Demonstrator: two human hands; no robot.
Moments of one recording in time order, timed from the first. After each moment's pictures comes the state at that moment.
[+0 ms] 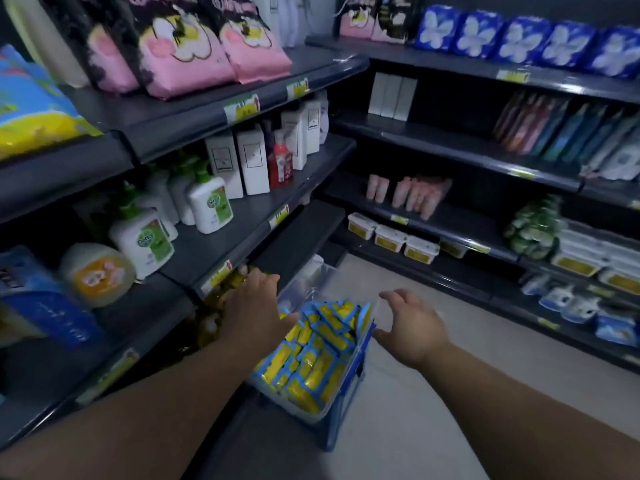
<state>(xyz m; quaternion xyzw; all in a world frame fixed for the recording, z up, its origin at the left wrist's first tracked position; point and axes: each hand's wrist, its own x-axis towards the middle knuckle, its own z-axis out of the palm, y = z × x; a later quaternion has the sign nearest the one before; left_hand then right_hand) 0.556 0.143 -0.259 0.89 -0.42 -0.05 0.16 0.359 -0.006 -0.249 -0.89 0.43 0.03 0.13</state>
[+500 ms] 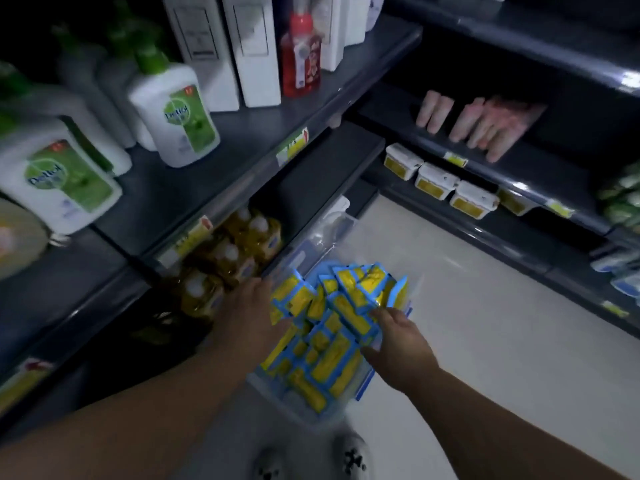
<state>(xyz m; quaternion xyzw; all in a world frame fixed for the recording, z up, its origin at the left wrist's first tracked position) 0.623 0.086 -0.416 0.90 -0.38 -0.16 0.11 0.444 -0.071 -0.430 -0.88 0.39 0.16 0.24</state>
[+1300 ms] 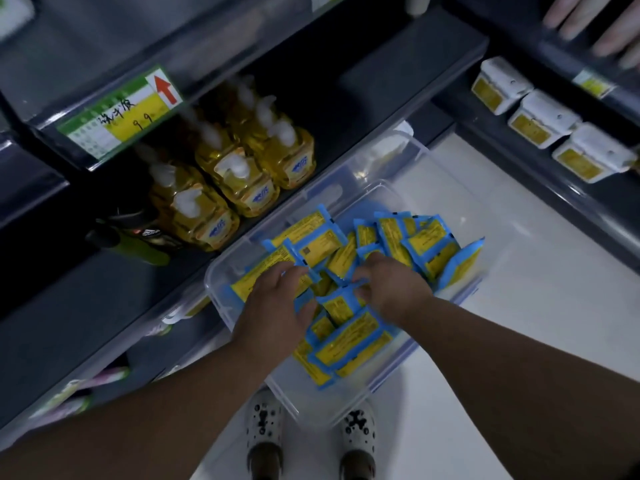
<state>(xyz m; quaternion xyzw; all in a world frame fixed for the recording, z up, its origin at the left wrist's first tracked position) 0.580 0.075 -0.558 0.90 -0.28 -0.21 0.24 0.522 -0.120 -0.558 -0.92 0.17 0.23 0.26</state>
